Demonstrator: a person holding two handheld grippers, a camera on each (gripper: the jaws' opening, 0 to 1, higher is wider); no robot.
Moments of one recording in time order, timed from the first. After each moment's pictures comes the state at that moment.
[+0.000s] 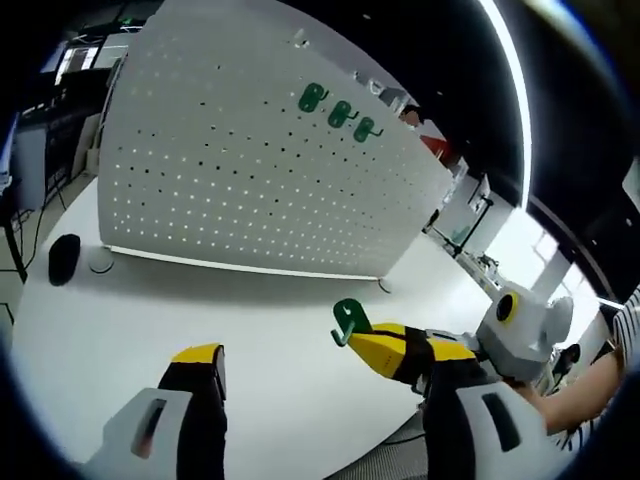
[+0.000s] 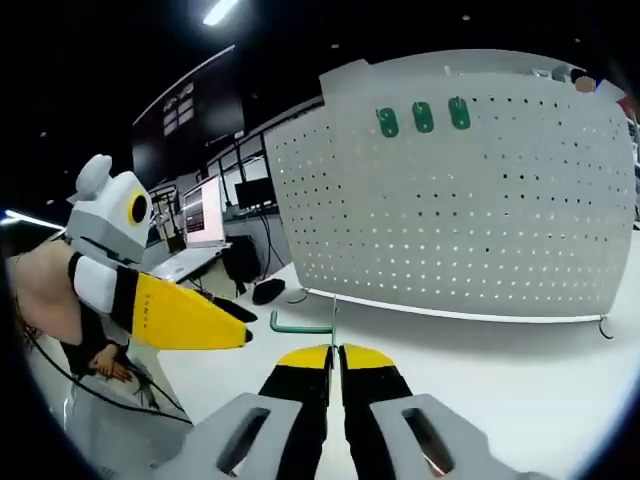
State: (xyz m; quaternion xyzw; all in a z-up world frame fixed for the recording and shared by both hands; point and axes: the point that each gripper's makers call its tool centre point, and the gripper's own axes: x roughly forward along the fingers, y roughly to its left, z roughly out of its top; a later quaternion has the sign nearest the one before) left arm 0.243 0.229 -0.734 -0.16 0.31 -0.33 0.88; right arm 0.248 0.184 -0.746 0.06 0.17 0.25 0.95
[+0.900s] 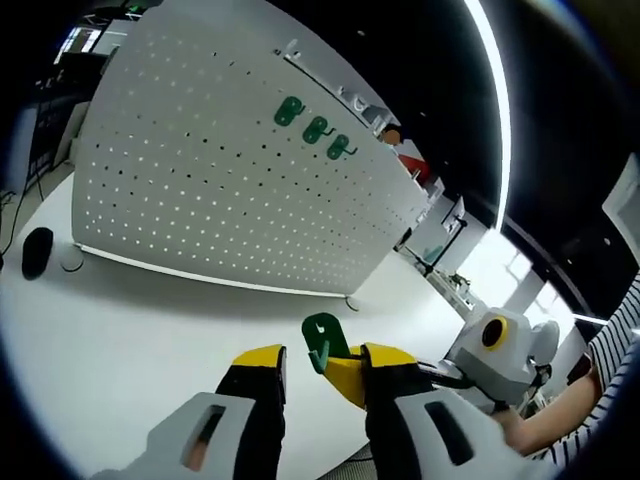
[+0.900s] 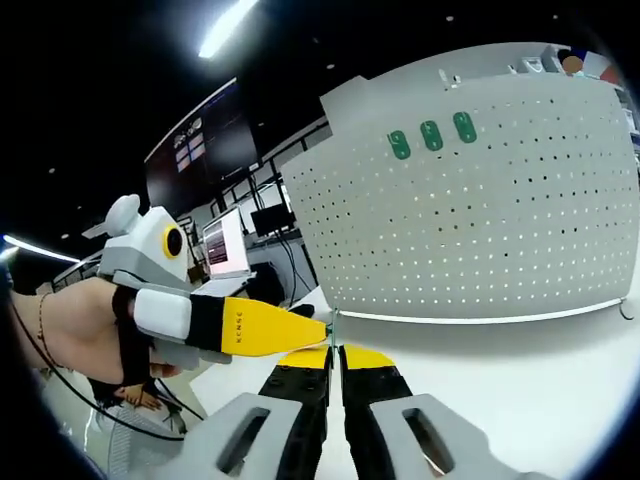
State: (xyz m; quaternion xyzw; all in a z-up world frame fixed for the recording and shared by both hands) left arm 0.238 0.209 -0.712 -0.22 0.28 -0.37 0.86; right arm 0.236 0.200 -0.722 0.12 0.14 0.28 0.94
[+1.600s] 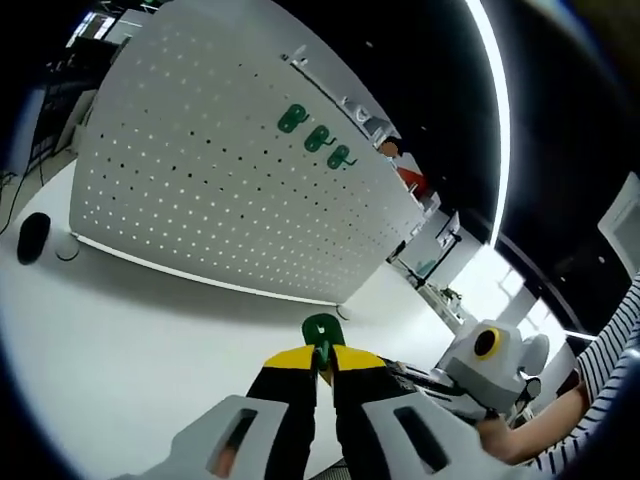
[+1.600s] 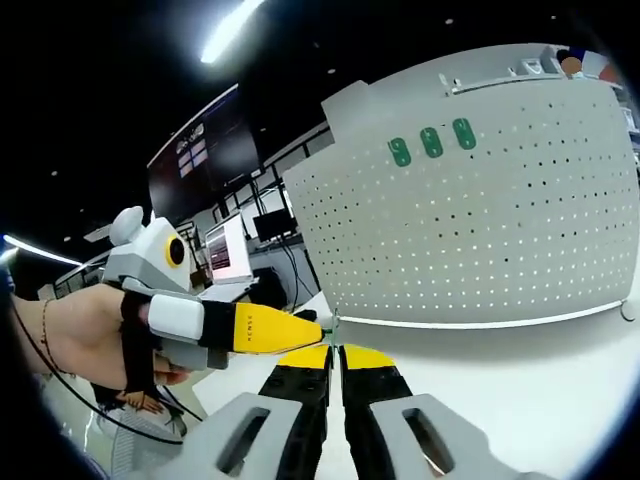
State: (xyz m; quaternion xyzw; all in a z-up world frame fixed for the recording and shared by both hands) left arm 0.238 0.208 -0.705 -0.25 0.27 -0.37 0.85; right arm 0.235 0.198 -0.715 0.13 0.13 0.28 0.94
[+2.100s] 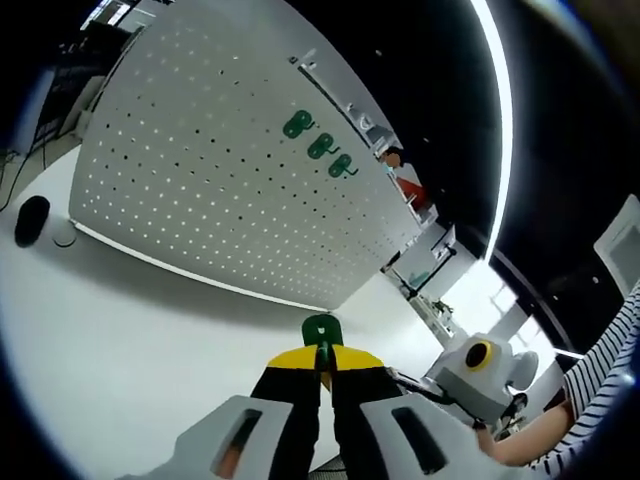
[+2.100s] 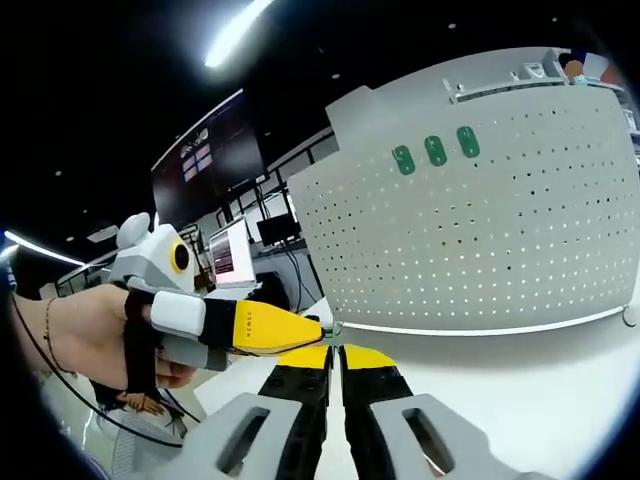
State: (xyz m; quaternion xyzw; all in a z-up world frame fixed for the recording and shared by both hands) left arm 0.237 0.207 -0.699 -0.29 0.27 -0.37 0.84; right arm 0.236 0.198 -0.708 0.12 0.12 0.29 0.94
